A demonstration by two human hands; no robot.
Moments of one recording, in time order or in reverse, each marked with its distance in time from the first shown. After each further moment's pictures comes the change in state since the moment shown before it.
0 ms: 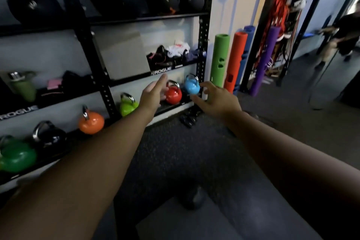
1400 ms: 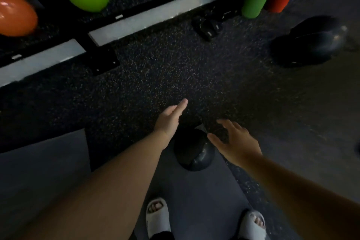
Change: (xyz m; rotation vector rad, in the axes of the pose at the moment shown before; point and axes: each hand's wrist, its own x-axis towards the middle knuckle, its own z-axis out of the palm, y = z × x) left_hand 0.225 -0.602 0.144 0.123 -0.056 -0.750; right_hand 0.015 0.337 0.547 0.030 -0.753 0.370
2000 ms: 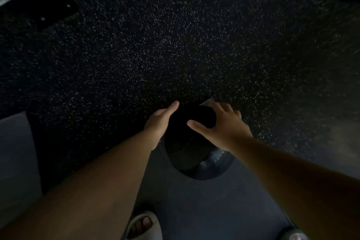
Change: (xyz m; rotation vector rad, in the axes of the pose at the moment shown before) left_hand 0.250 -0.243 0.047 0.129 0.035 -0.285; right_hand 0.203 0.090 0.252 0.029 -0.142 0.047
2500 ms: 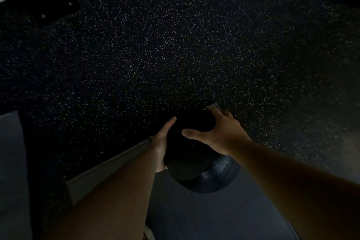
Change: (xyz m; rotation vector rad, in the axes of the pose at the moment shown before) left_hand 0.024 -0.053 0.017 -0.488 -0.260 -0.214; right_hand 0.031 0.002 0.021 0.121 -0.093 0.048
